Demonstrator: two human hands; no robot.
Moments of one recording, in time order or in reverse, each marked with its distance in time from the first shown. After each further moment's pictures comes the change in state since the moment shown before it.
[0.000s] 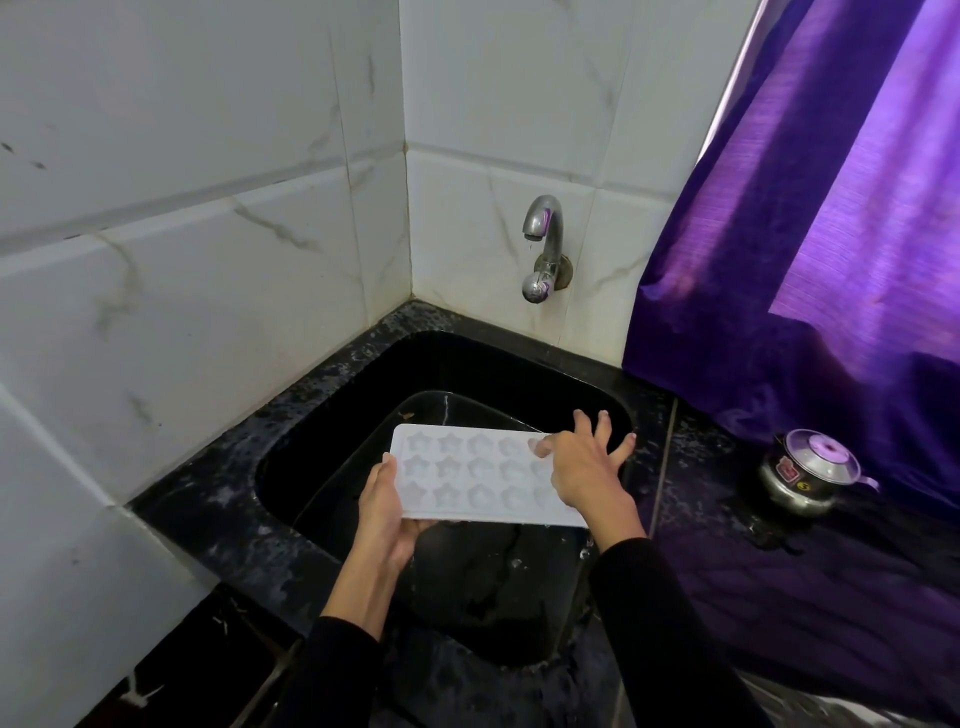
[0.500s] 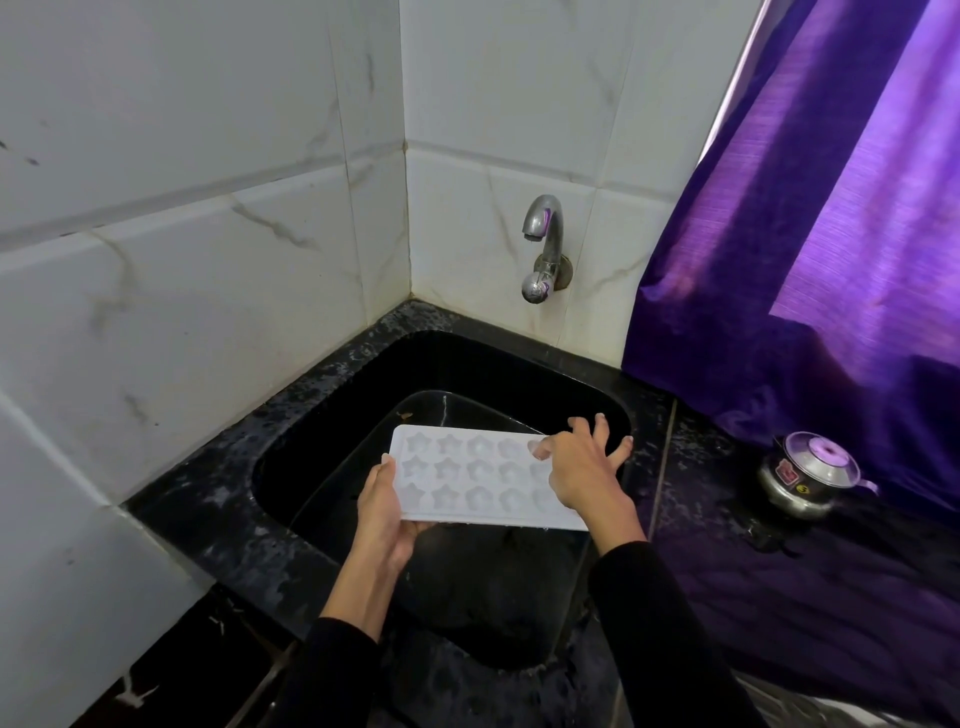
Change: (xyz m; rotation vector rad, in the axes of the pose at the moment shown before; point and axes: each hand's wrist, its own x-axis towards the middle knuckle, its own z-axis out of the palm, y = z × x) left_hand 0.002 -0.002 0.001 0.002 0.004 -0.002; right_hand 0.000 0.002 0.002 0.030 0.031 -0.009
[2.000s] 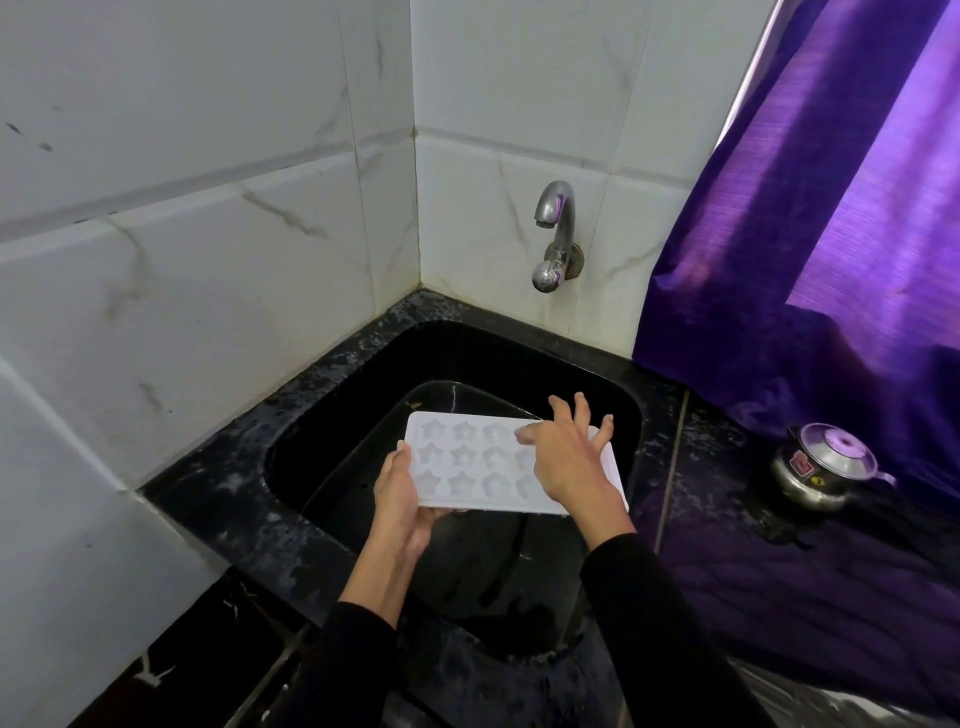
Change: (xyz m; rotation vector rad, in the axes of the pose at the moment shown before) left_hand 0.000 -0.003 0.006 0.000 0.006 0.007; right_hand -0.003 -0.022 0.007 -0.001 0.046 -0.113
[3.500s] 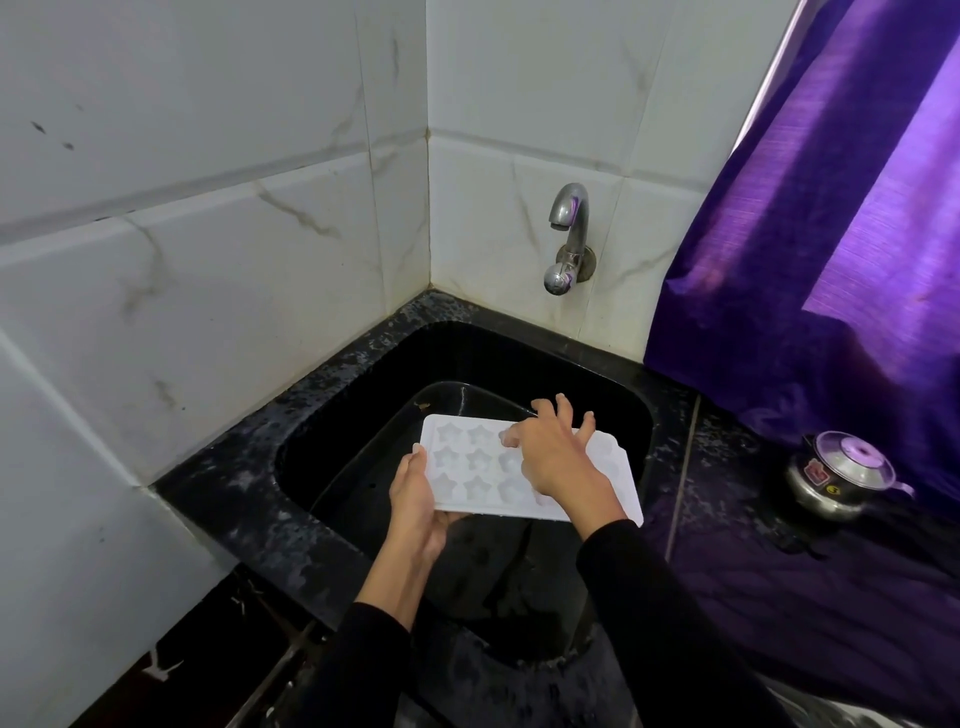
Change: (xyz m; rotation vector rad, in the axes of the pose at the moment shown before) left_hand -0.011 0.002 0.008 0.017 0.017 -0.007; right_hand 0.005 -0.024 -0.005 -0.029 -0.058 -0.096
